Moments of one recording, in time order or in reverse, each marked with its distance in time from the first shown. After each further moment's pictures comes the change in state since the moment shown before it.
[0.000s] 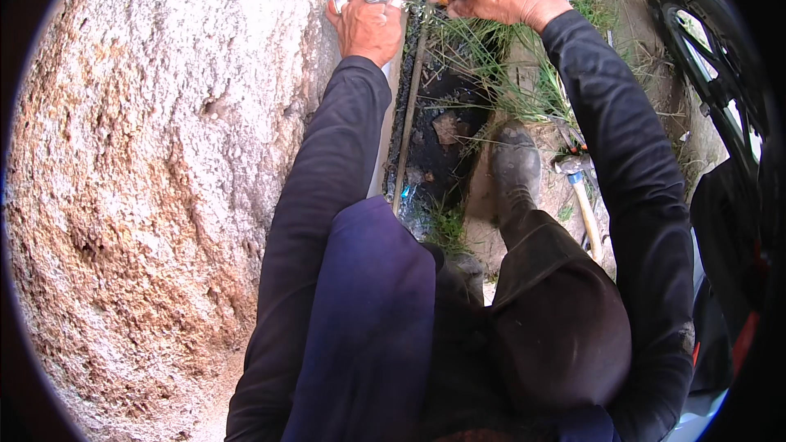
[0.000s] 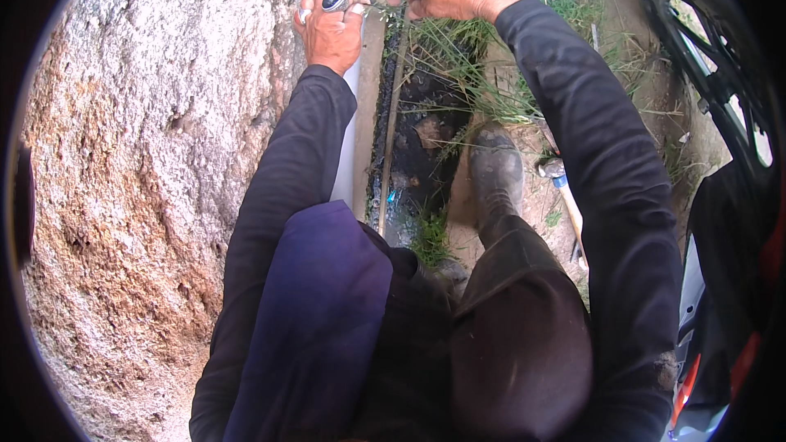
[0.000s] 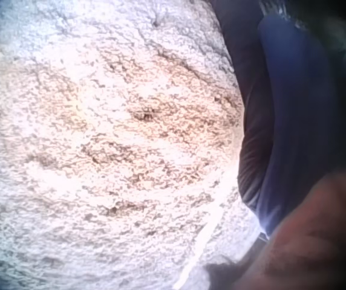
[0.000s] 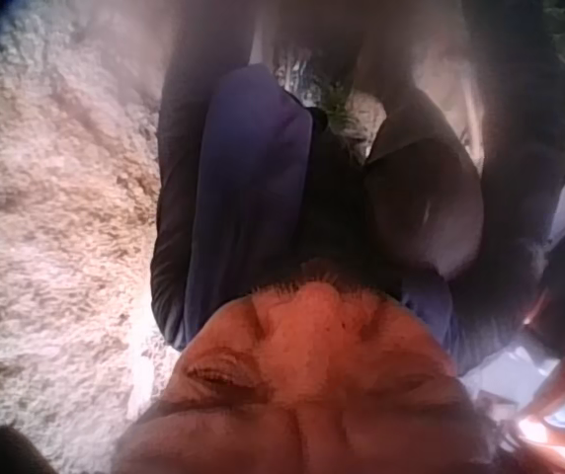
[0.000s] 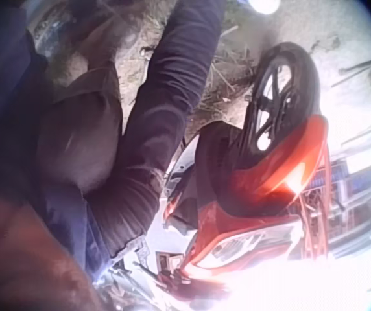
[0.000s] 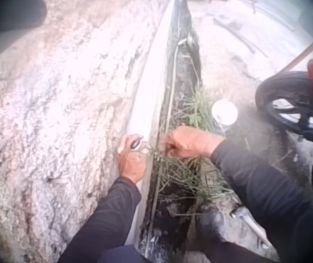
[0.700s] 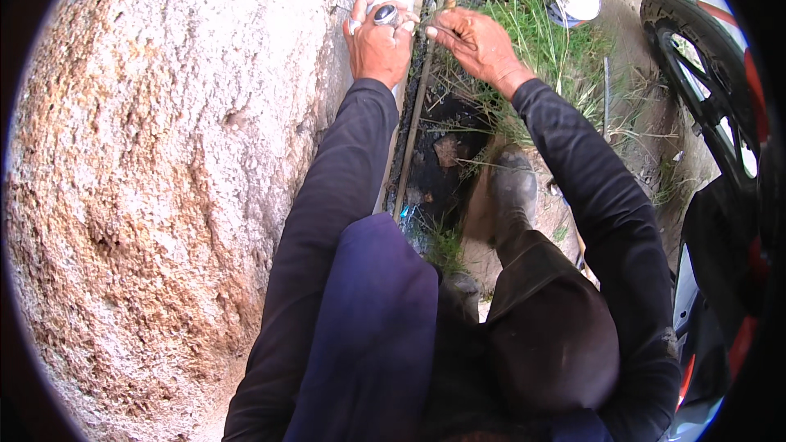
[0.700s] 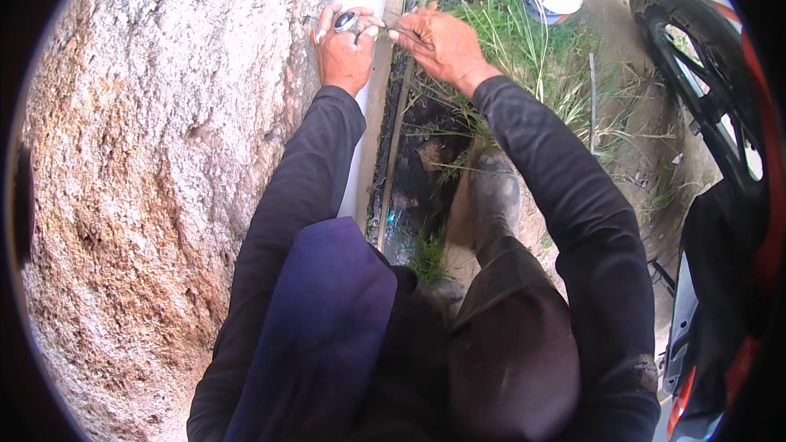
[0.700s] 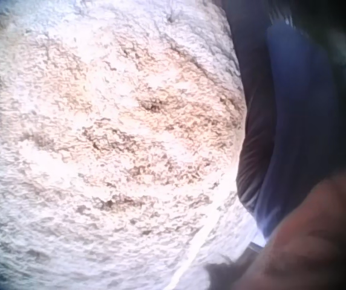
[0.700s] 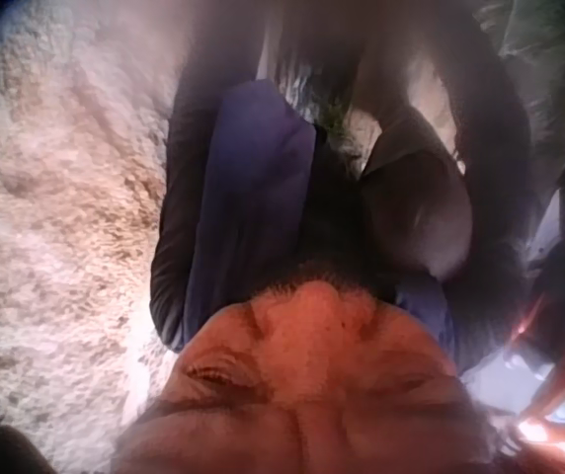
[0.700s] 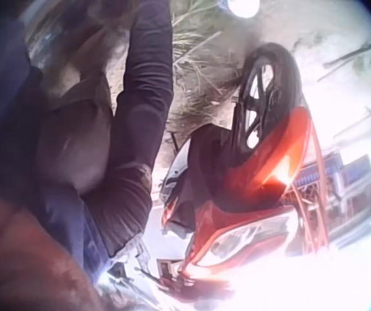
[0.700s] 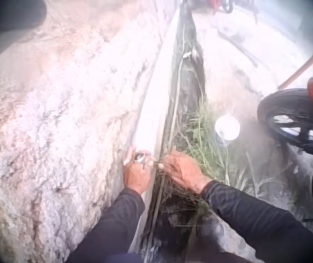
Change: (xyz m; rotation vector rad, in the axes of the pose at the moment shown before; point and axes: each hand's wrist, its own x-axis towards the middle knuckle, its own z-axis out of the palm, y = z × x) left_hand 0.002 -0.004 -0.006 0.020 0.028 0.004; right_hand 0.001 -0.030 0.061 0.094 0.471 0.157
